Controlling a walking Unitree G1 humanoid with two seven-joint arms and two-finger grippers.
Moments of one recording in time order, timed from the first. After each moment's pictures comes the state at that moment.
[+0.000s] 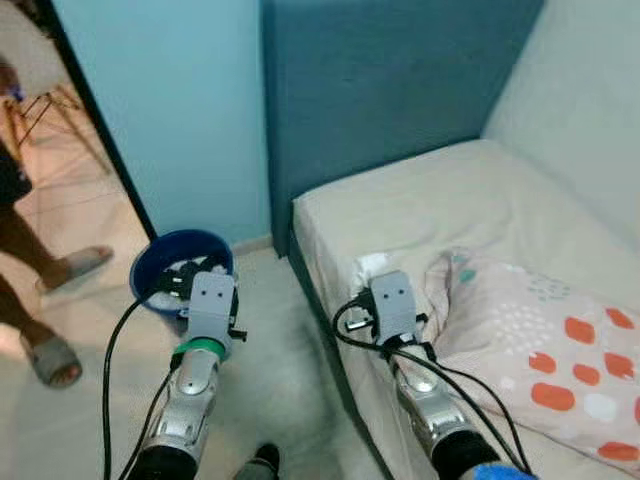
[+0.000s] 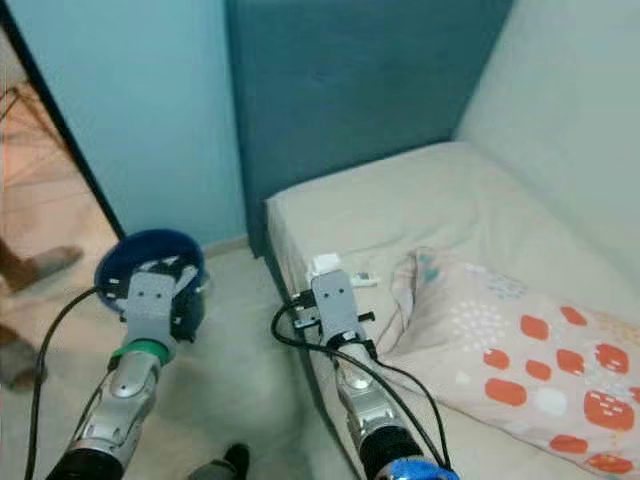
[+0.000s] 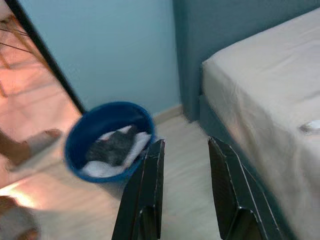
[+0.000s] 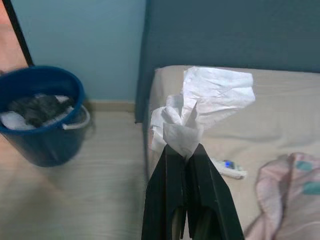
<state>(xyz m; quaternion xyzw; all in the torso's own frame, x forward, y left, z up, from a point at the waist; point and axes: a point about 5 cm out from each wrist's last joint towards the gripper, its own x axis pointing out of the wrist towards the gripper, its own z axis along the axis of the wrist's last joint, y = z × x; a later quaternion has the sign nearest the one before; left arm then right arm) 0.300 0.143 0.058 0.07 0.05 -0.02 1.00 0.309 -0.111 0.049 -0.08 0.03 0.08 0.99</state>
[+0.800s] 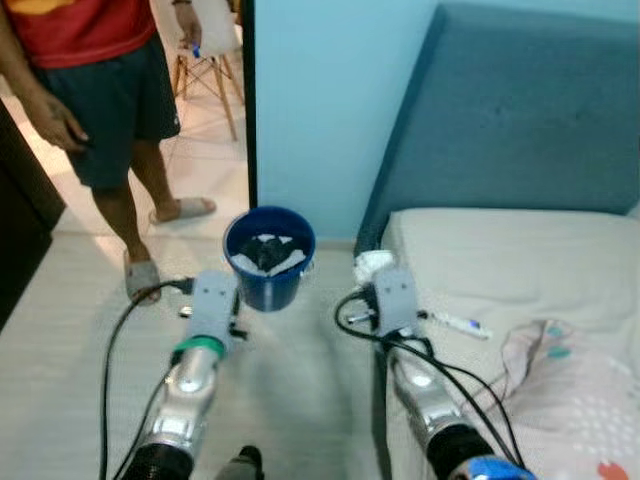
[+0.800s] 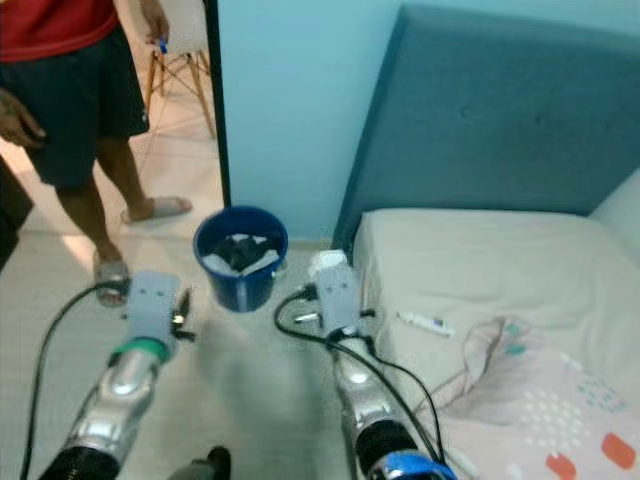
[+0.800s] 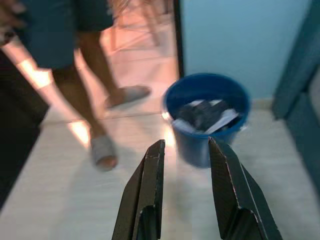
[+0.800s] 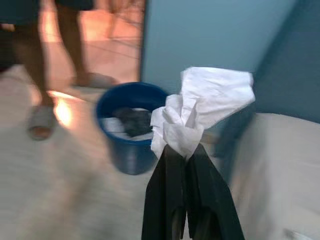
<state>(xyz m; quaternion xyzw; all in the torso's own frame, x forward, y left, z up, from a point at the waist) 0.301 0.151 0.058 0.07 0.06 0.00 1.00 0.312 -0.103 0.053 -0.07 0.02 0.09 0.99</state>
